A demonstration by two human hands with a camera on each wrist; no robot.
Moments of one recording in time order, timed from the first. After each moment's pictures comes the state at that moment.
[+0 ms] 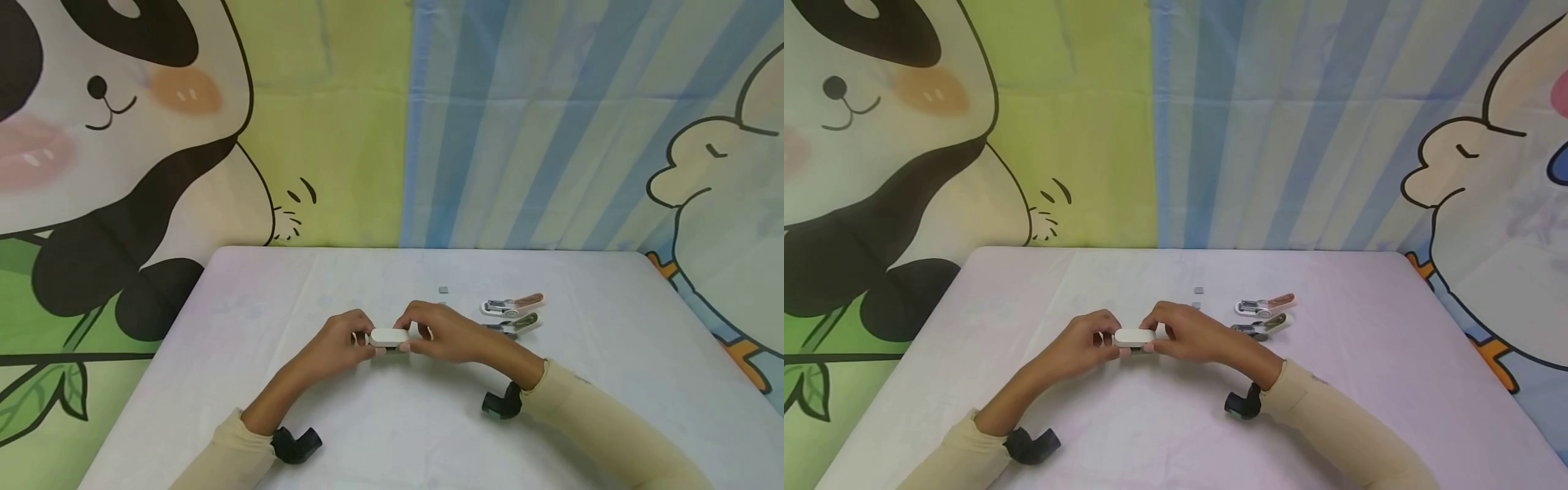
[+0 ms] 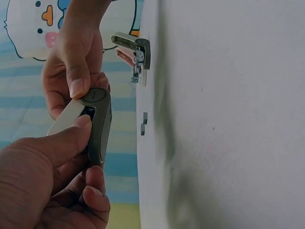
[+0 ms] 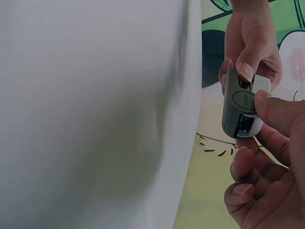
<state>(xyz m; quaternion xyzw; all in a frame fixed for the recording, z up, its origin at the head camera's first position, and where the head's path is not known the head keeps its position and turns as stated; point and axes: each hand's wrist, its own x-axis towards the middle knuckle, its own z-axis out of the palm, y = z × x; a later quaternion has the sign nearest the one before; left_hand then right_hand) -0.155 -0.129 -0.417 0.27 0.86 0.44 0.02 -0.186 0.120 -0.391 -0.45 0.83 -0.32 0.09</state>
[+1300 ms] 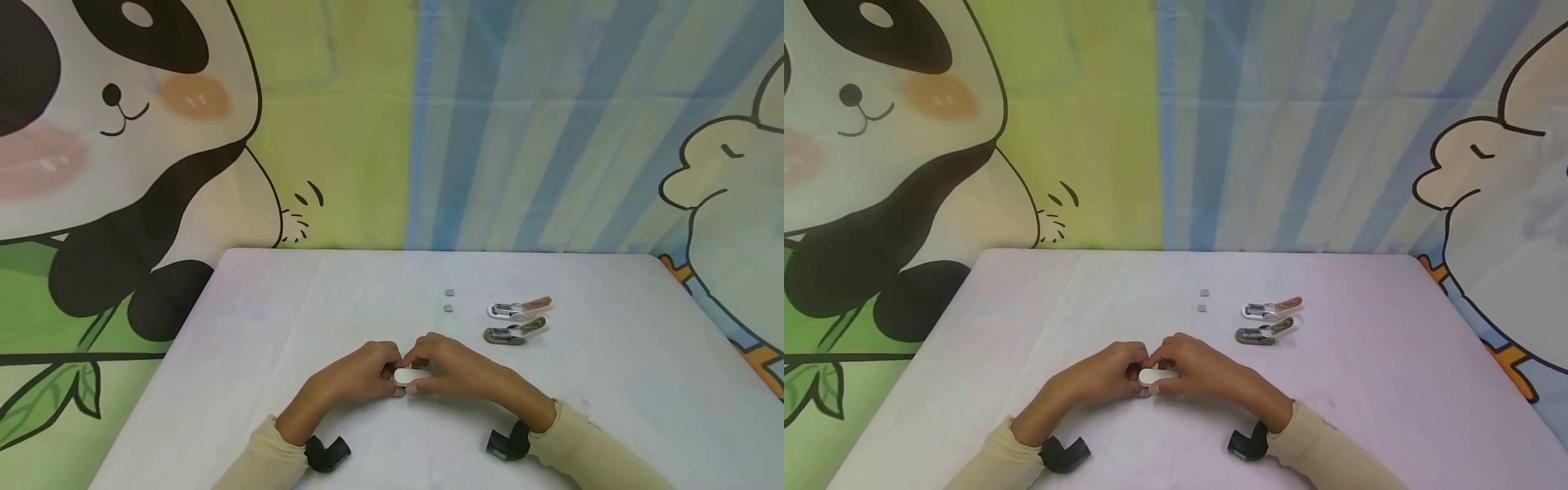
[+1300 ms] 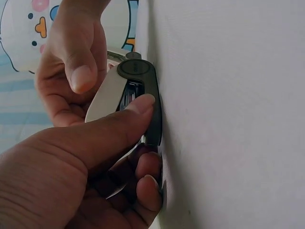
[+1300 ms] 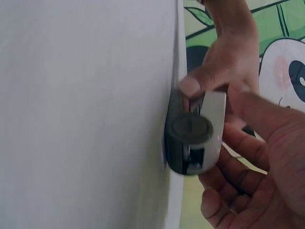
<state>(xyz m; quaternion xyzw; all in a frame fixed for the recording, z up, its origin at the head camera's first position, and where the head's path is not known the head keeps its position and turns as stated) -0.145 -0.102 -0.434 0.34 0.86 0.34 0.15 -0.154 0.125 -0.414 -0.44 0.84 -0.31 0.12</state>
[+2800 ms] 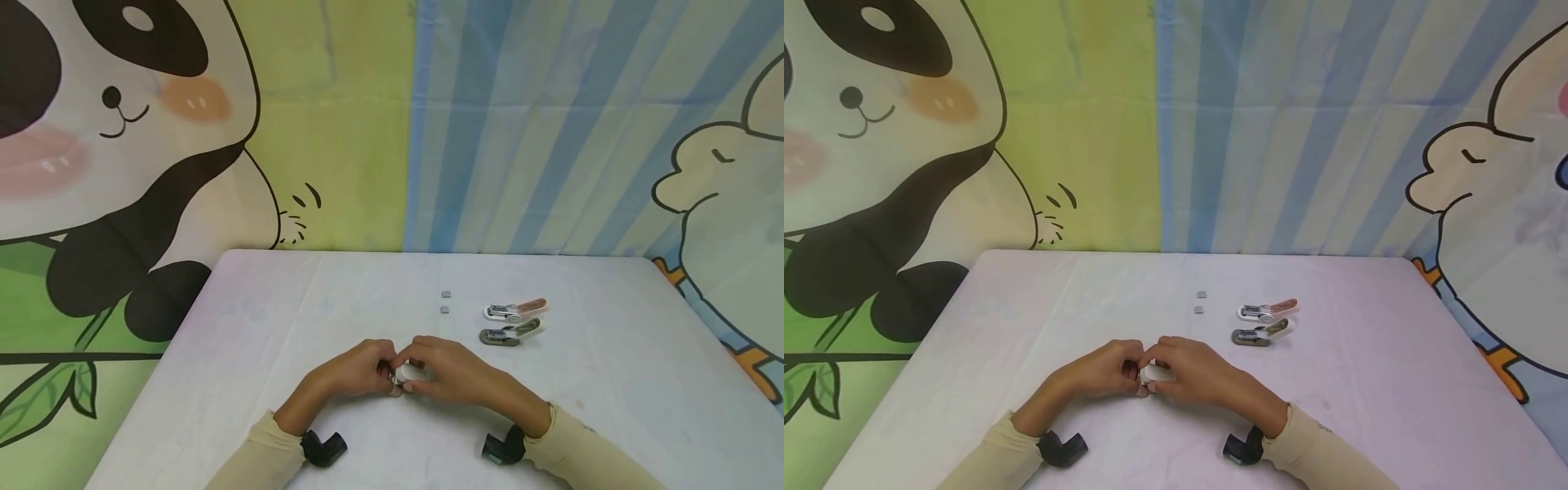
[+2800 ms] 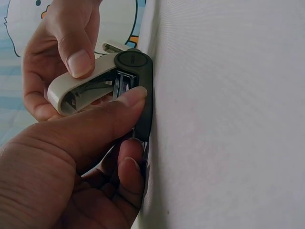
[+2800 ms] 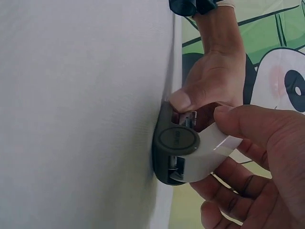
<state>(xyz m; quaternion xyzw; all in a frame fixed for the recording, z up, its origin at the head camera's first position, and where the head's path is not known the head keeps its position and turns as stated) -0.154 -0.104 -0.444 0.34 0.83 0.41 0.18 -0.141 0.120 -0.408 -0.43 0.86 -0.25 0.05</state>
